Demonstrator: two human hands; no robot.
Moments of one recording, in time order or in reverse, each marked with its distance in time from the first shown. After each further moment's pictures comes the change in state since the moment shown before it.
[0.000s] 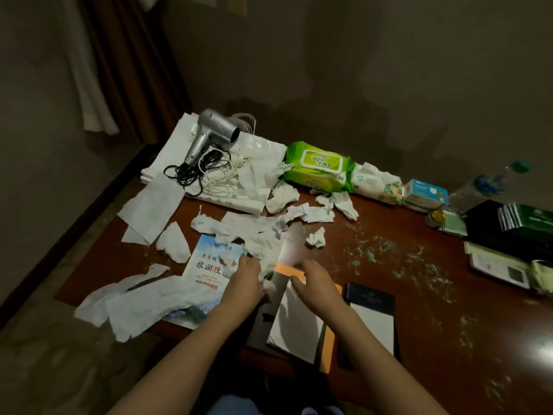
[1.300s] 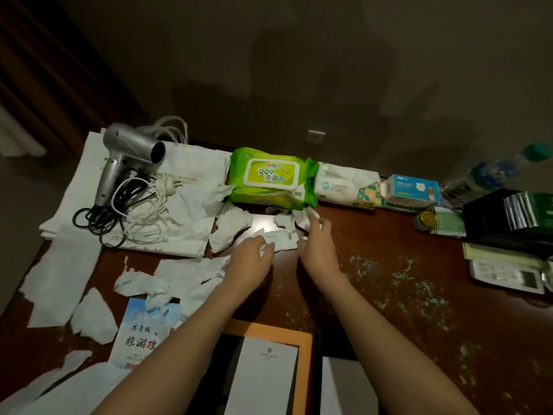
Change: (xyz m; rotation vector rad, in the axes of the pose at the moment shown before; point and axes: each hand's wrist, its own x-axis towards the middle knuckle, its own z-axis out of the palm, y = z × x) left_hand 0.174 0.117 0.019 -0.205 0.044 0.050; right_hand 0.174 0.117 -0.068 0.126 0.298 0.214
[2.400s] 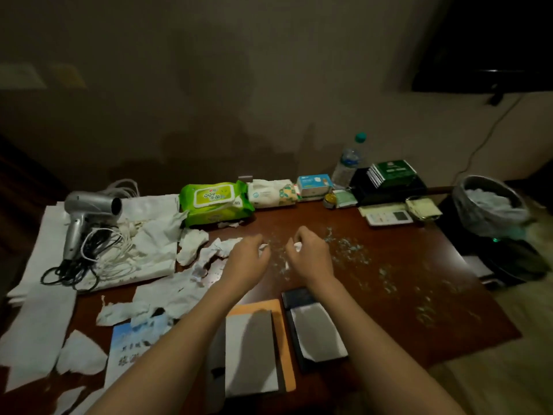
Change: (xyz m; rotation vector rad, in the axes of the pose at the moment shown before) left_hand -0.123 0.083 -0.030 0.108 -0.128 0.445; right_hand -0.194 -0.024 -0.100 0.087 0.422 0.022
